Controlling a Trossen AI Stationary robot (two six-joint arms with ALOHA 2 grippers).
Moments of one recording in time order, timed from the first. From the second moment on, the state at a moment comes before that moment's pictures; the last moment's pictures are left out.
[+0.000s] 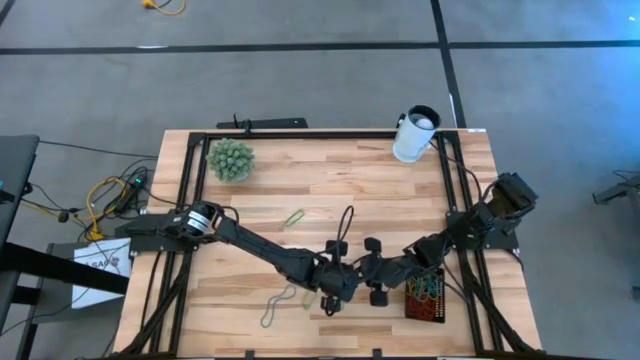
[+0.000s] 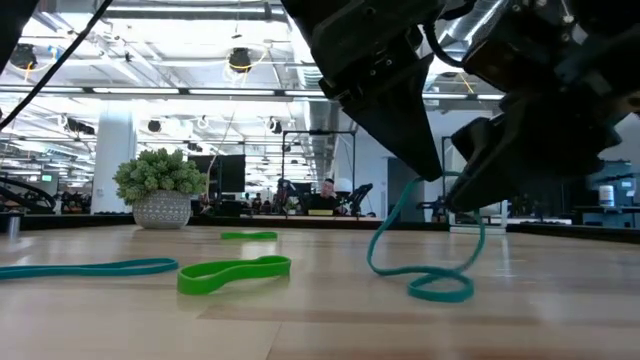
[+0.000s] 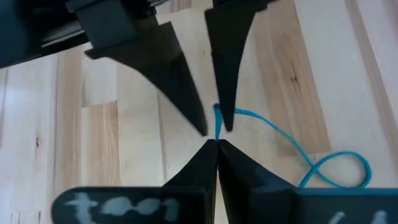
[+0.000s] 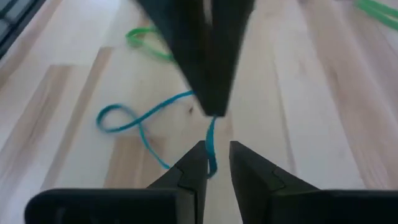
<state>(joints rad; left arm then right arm) -0.38 2.20 1.75 -0.56 -0.34 -0.09 0.53 1.69 0.63 0.34 0.33 0.29</state>
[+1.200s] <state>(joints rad) -0.46 2.20 2.16 -1.52 -0.64 -0.30 0.95 1.04 0.78 -0.63 0.46 0.69</state>
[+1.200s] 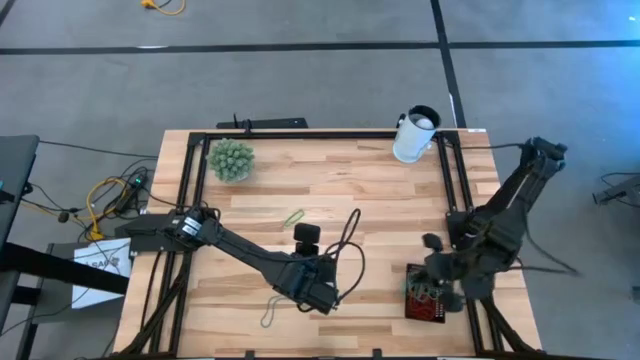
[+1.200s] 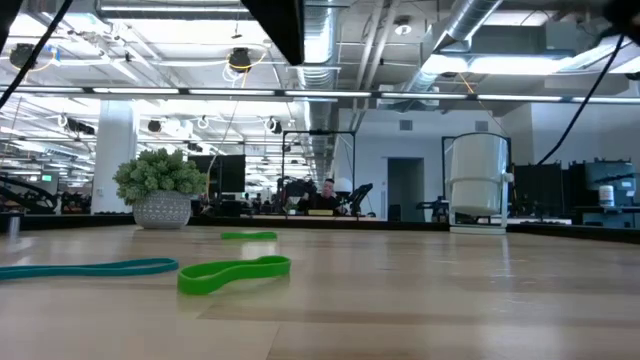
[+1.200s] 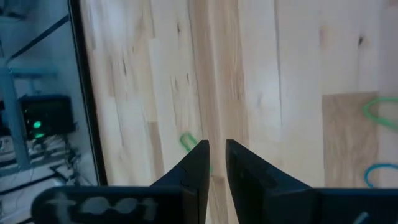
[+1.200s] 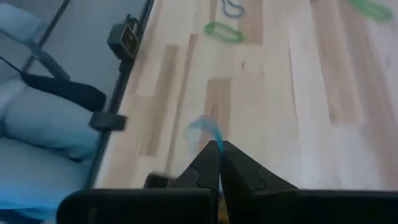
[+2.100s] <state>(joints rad) -0.47 2.10 2.16 -1.57 -0.72 -0.37 1.11 1.31 0.79 -0.88 0.37 1.11</state>
